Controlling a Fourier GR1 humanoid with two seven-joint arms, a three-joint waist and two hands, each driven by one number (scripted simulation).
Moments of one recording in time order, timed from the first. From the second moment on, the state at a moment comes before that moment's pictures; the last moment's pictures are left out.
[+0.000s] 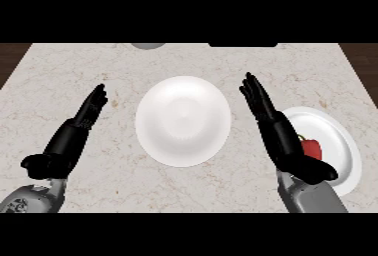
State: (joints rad) left arm -0.15 0.47 -0.29 -1.62 0.19 0.17 -0.04; right arm -0.26 -0.19 0.34 -1.60 -0.15 -0.15 -0.16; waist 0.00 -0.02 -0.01
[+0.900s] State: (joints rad) left arm -0.03 0.36 -0.24 -1.47 0.21 0.34 0.14; right arm -0.08 -0.51 0.03 -1.43 -0.26 0.21 -0.57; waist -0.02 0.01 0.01
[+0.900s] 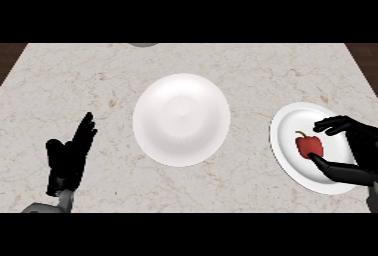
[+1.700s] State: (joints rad) left arm -0.07 0.32 -0.24 -1.41 0.18 0.33 0.16; right arm -0.19 -0.80 0.08 -1.16 0.19 0.23 -0.85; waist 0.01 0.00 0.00
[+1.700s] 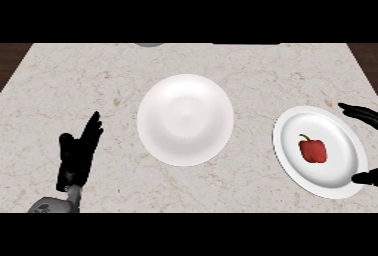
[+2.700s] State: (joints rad) left arm -0.05 0.26 -0.18 -1.43 0.10 0.30 0.18; right arm -0.31 -0.75 0.17 -1.11 0.57 0.38 -0.67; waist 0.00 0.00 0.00
